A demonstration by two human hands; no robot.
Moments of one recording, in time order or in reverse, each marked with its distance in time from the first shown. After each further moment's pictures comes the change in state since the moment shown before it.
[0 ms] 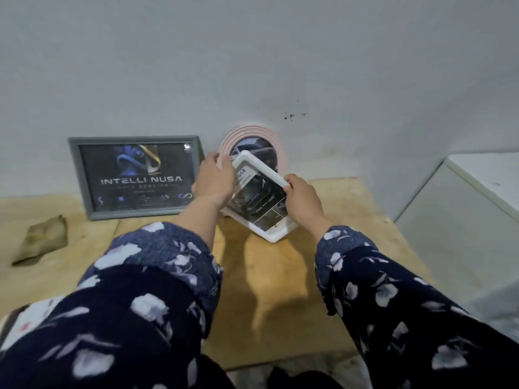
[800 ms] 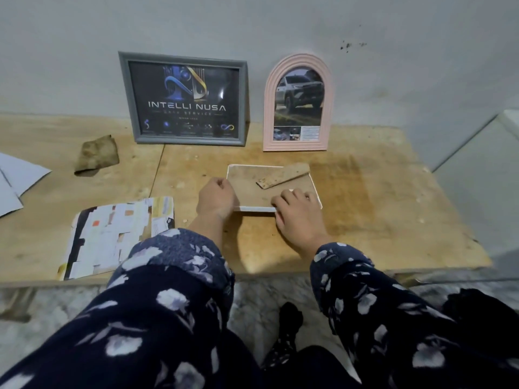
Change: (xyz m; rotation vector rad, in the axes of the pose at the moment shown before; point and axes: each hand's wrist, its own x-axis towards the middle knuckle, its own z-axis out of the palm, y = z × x) left_hand -0.102 -0.172 -0.062 0.099 -0.032 -0.339; right_hand -0.167 -0.013 0.117 -0.652 -0.010 -0.529
